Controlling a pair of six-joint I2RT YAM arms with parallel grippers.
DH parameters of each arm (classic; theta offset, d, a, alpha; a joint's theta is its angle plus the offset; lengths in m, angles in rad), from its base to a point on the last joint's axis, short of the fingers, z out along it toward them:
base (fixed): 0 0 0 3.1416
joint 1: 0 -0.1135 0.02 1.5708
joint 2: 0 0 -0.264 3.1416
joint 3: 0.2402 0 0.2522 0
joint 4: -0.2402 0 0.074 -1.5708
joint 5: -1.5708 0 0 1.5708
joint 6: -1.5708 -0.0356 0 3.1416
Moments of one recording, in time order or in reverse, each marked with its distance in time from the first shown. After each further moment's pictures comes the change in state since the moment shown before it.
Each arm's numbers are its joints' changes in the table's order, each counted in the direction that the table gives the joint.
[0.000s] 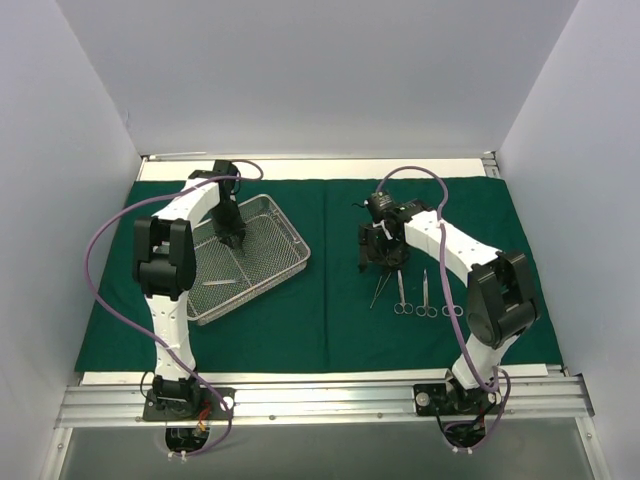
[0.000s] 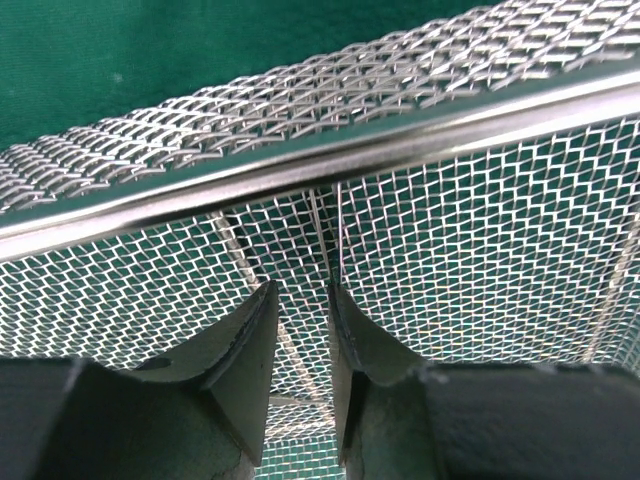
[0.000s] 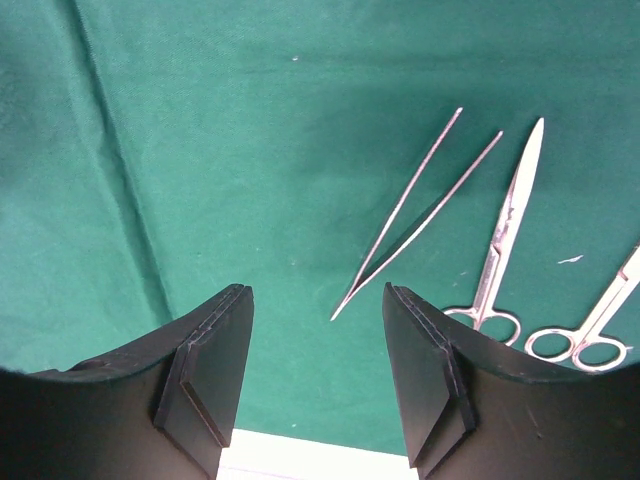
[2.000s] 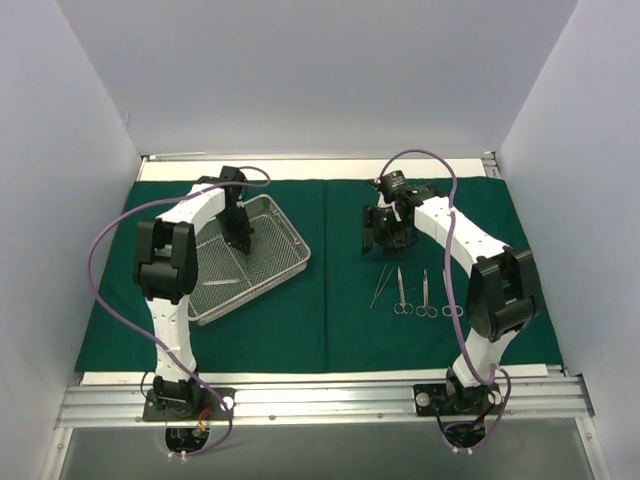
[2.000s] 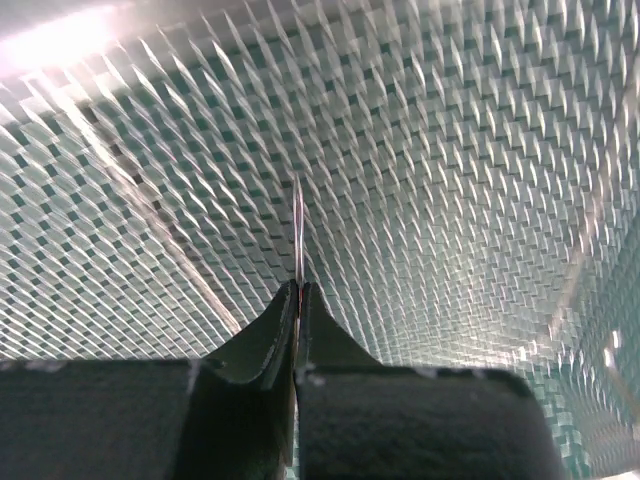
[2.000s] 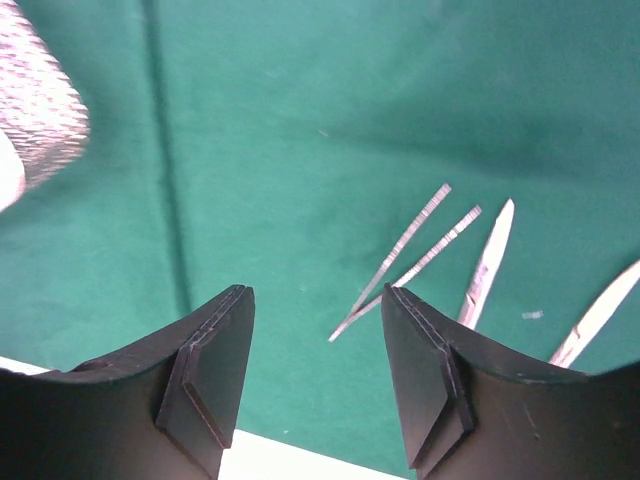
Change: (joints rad) left arm 0.030 -0.021 -0.063 0.041 -0.080 0.048; right arm 0.094 0.031 0.110 -0.013 0.099 0.132
